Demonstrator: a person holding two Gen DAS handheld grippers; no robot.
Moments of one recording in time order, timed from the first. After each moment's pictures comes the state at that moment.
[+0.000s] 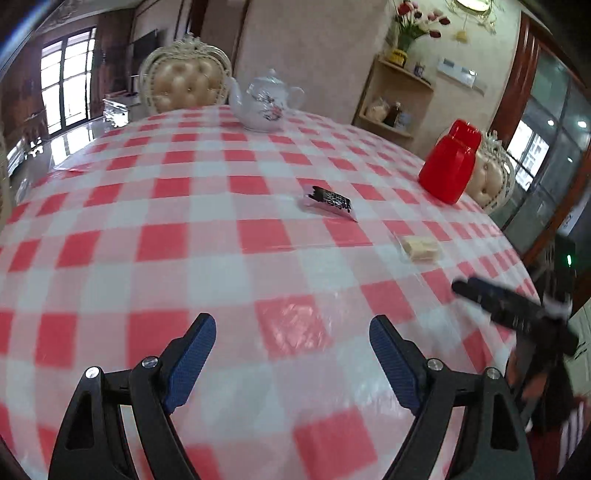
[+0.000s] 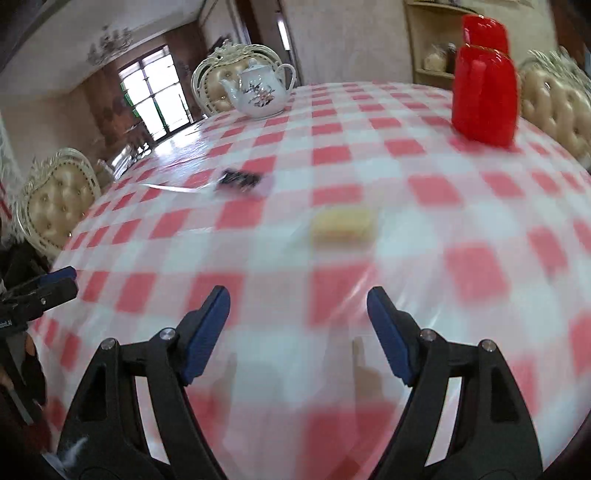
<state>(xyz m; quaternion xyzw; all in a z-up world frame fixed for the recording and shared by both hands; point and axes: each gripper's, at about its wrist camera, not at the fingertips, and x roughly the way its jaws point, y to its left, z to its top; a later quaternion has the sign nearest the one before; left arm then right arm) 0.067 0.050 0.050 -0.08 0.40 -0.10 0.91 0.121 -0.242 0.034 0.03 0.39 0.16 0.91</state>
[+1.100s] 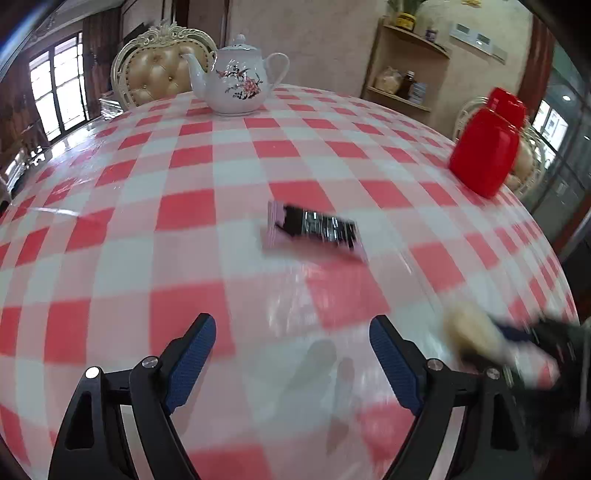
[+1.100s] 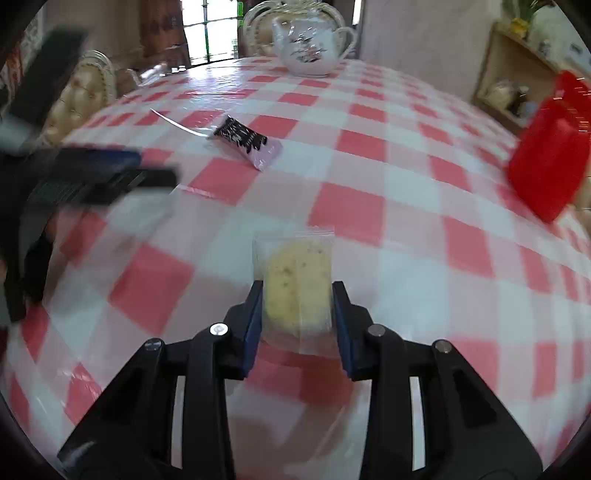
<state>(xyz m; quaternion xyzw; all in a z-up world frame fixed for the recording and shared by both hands) 0.198 -0.017 0.019 -0.04 0.44 -0.06 0.89 0.149 -0.215 0.004 -0.13 0.42 0.21 0.87</state>
